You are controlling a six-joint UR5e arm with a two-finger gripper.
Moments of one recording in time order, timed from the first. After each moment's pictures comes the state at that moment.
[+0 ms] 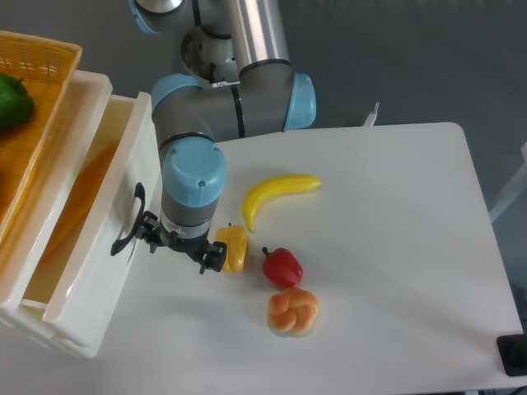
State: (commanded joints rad) arm 2.21 -1.98 -1.52 -1.24 1.36 0.56
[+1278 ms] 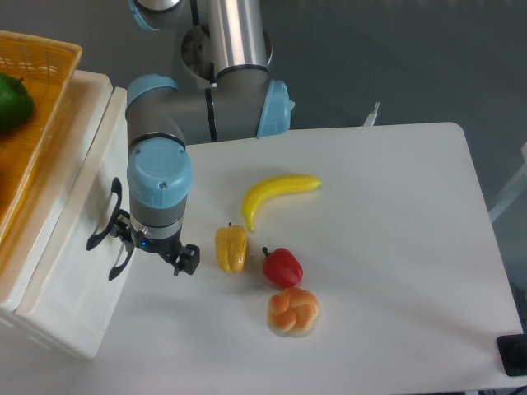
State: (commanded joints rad) arm 2.16 -1.98 -1.51 -1.23 1.36 0.56
